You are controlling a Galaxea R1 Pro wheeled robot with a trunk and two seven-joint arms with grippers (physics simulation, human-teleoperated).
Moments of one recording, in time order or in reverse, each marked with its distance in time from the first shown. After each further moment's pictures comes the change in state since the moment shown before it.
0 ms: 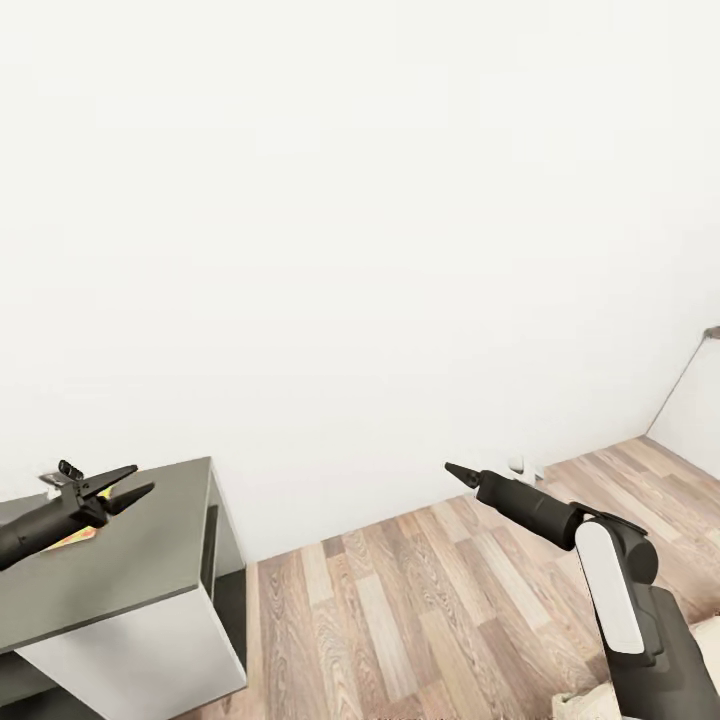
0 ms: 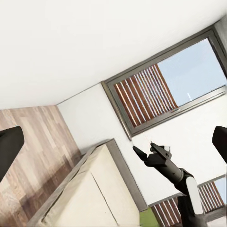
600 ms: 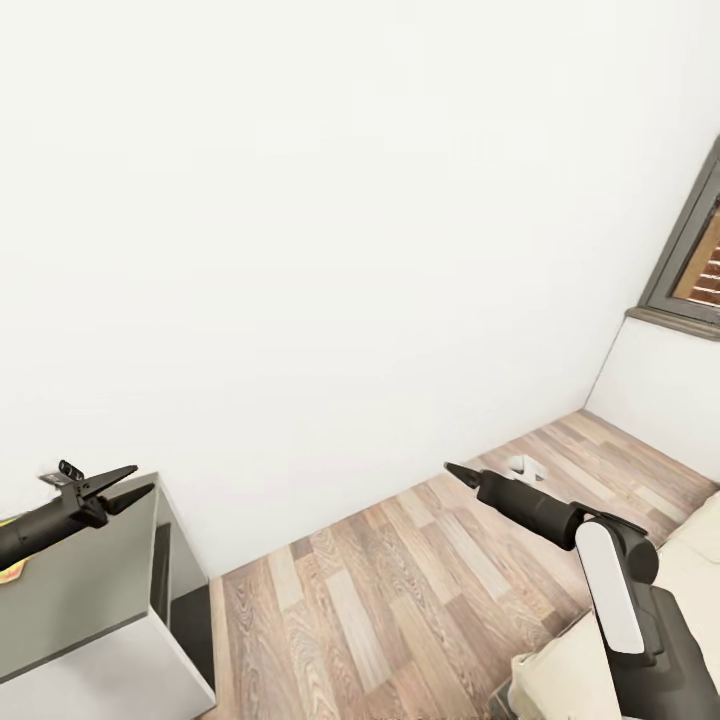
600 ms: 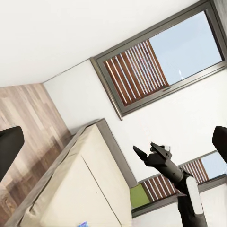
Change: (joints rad) left arm 0.000 0.000 0.000 0.000 0.000 0.000 0.000; right arm 0.000 -0.001 -0.001 0.000 0.000 0.000 0.000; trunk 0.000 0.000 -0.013
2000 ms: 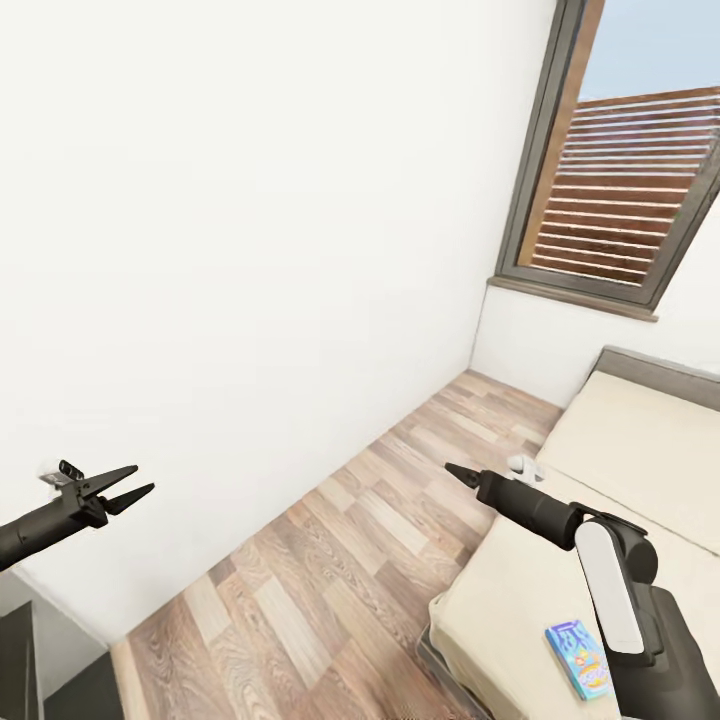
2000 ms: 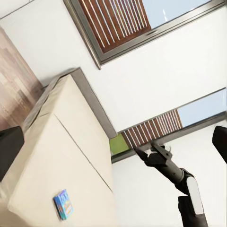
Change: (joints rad) left arm 0.000 0.000 0.000 0.000 0.000 -0.001 0.002; right arm 0.000 0.001 0.001 0.000 0.000 0.000 -0.001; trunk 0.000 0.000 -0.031
